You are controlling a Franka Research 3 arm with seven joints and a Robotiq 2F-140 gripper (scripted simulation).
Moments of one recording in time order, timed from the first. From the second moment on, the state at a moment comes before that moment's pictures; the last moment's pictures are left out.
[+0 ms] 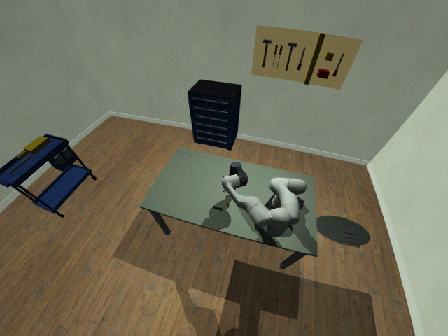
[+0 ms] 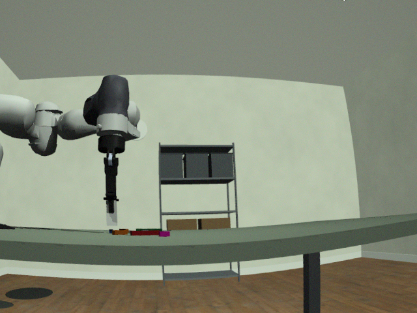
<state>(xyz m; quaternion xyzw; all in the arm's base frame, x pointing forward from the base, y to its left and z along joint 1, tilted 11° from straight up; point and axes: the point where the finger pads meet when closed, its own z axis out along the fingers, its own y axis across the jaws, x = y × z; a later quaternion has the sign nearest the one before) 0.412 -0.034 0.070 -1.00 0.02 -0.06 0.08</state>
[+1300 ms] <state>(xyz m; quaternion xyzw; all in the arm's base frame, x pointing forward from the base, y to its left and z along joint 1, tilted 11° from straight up) 0.401 -0.045 0.141 -1.00 0.02 -0.05 0.08</state>
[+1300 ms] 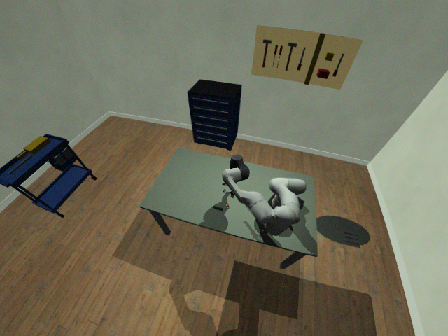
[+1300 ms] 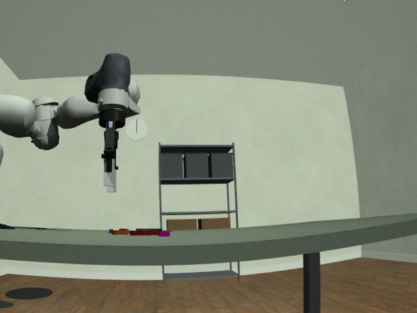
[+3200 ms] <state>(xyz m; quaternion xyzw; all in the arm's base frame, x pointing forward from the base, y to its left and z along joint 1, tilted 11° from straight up) 0.444 -0.073 0.135 -0.90 0.42 -0.02 0.09</state>
